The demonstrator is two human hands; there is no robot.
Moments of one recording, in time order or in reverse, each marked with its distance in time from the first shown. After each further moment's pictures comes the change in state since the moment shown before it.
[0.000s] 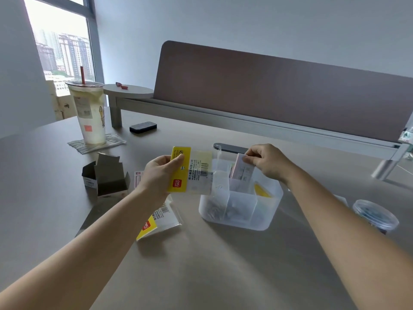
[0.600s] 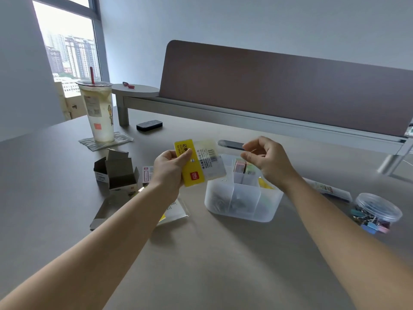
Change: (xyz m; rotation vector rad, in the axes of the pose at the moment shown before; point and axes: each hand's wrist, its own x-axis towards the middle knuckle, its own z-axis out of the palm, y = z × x) left_hand -0.012 0.001 0.010 -0.125 0.071 0.022; right_hand -0.031 -0.018 0.015 0.327 0.215 -0.107
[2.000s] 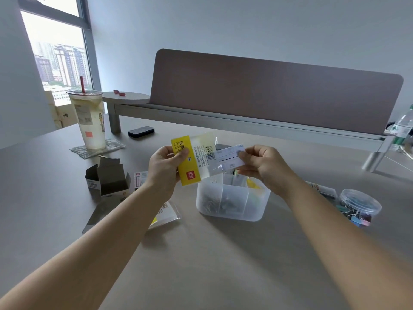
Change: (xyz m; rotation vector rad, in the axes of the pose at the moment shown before) left_hand -0.001 0.005 0.009 -0.001 -0.098 0.100; right_hand -0.014 -0.005 -0.014 0.414 -0.114 0.233
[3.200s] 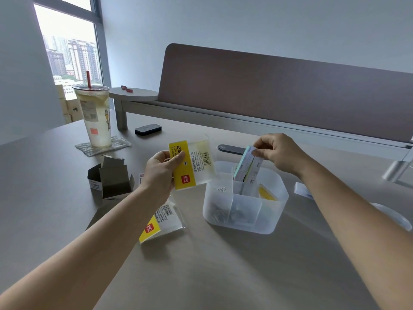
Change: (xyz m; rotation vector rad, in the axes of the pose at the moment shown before) left_hand 0.022 -0.007 -0.021 0.010 0.061 -0.071; right_hand 0.051 -0.009 -0.023 -0.734 -0.053 -0.178
